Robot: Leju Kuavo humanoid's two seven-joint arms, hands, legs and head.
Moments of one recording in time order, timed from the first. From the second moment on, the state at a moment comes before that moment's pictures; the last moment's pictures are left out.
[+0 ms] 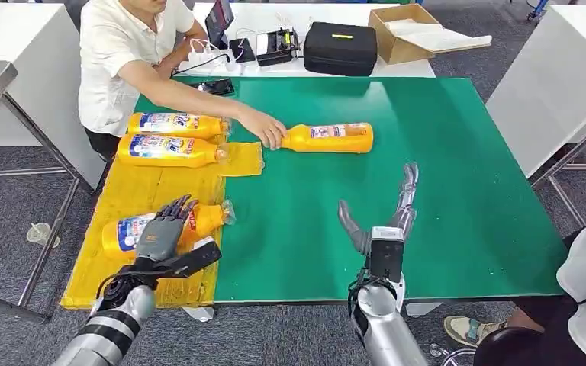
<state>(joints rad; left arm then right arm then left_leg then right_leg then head) -0.39 -0.03 -0.33 -0.82 -0.94 0.33 -0.22 -0.13 0.12 0.32 -1.32 0.17 -0.58 -0.70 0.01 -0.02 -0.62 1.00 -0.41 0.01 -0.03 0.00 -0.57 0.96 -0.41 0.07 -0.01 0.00</state>
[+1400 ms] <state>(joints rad) 0.01 -0.12 -0.47 -1.42 -0.51 0.40 -0.28 -0.23 -0.06 0.33 -0.97 1.09 -0.45 -0.15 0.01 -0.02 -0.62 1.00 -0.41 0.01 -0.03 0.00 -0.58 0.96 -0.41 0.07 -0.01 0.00</state>
